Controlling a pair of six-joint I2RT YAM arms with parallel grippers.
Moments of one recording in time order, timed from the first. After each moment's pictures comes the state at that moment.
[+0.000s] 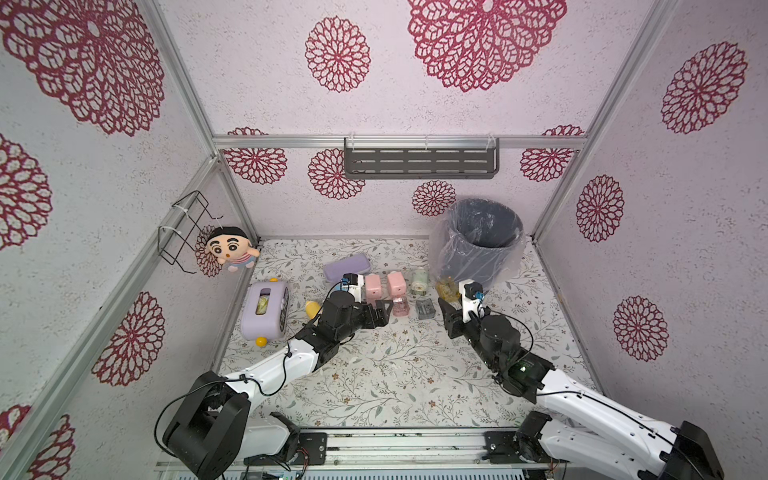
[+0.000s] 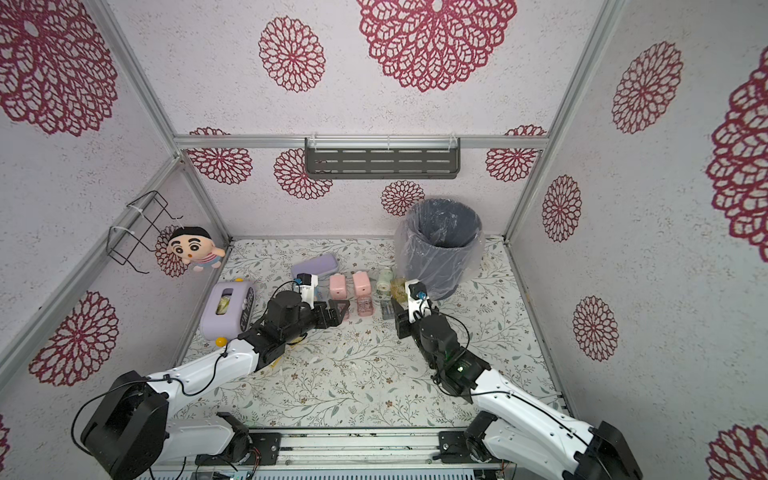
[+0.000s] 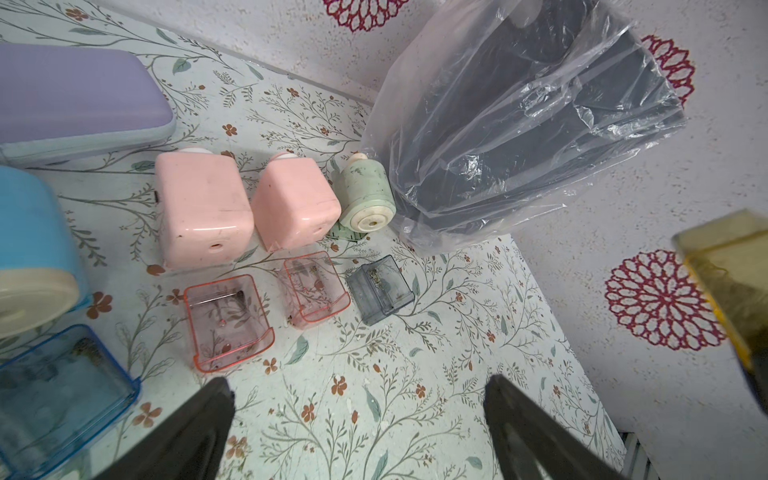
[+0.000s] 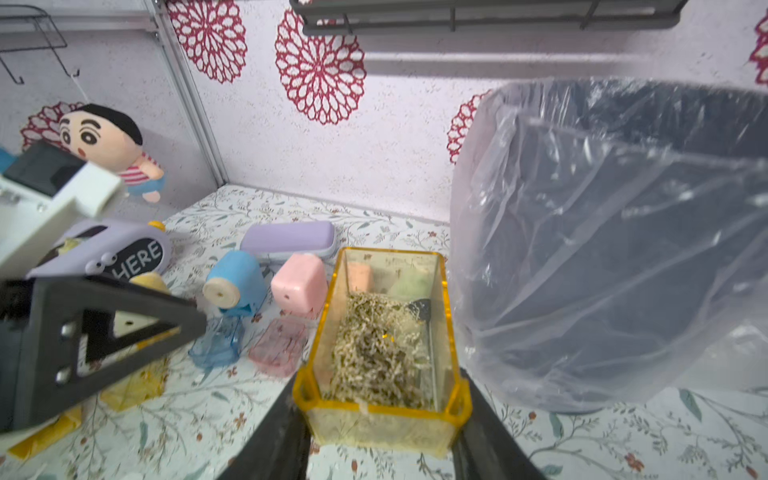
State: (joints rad) left arm -0.57 1.31 0.67 0.22 0.10 -0.58; right arm 0.78 0.96 0.65 0.15 0.38 0.13
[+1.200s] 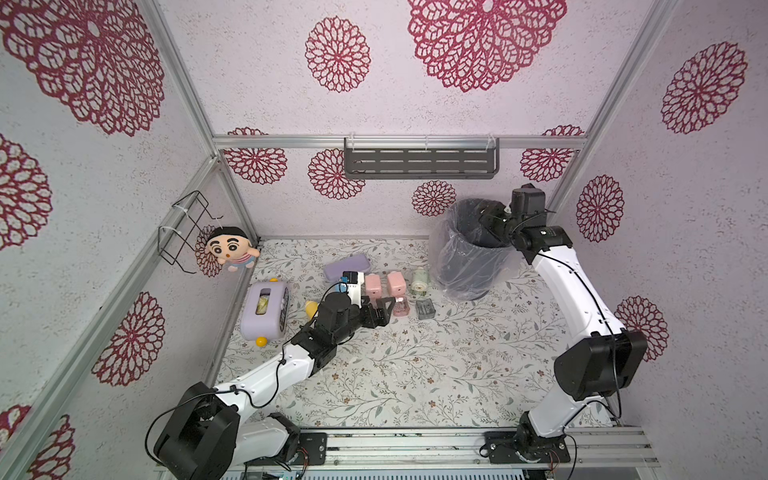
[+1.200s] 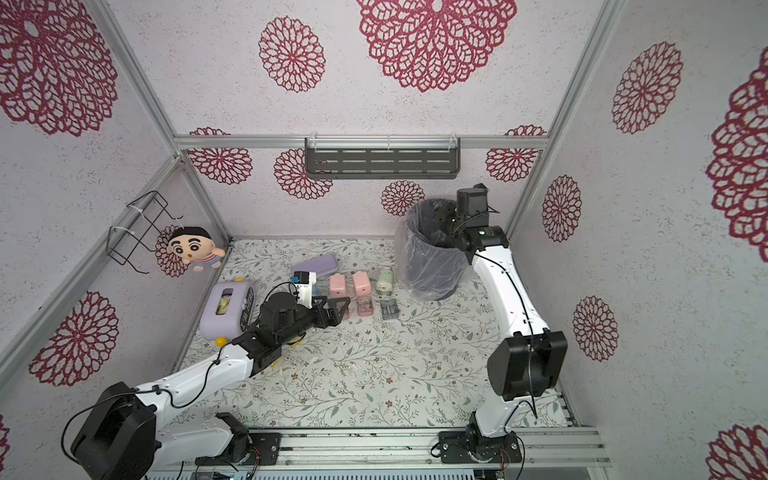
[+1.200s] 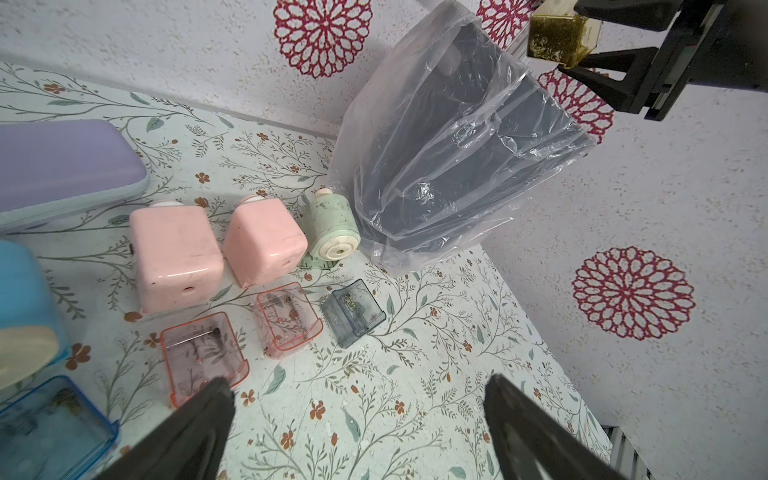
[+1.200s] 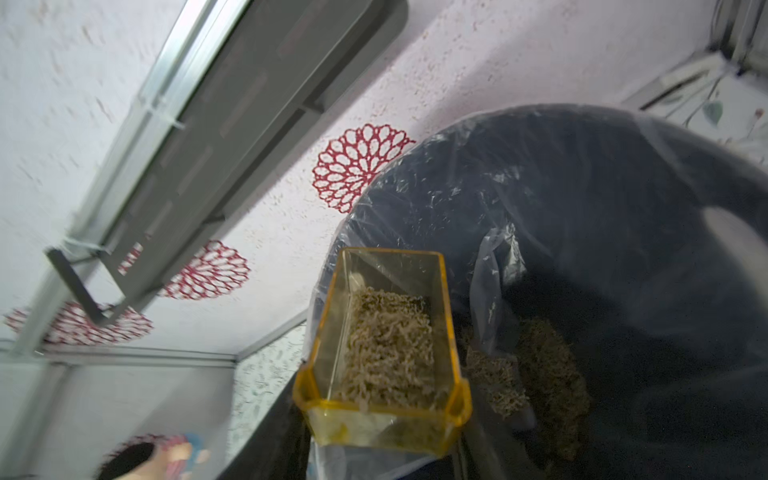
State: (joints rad) left arm -0.59 1.24 0.65 0.27 0.09 -0.54; right arm 0.16 1.67 1.76 -0.52 -0.07 0.88
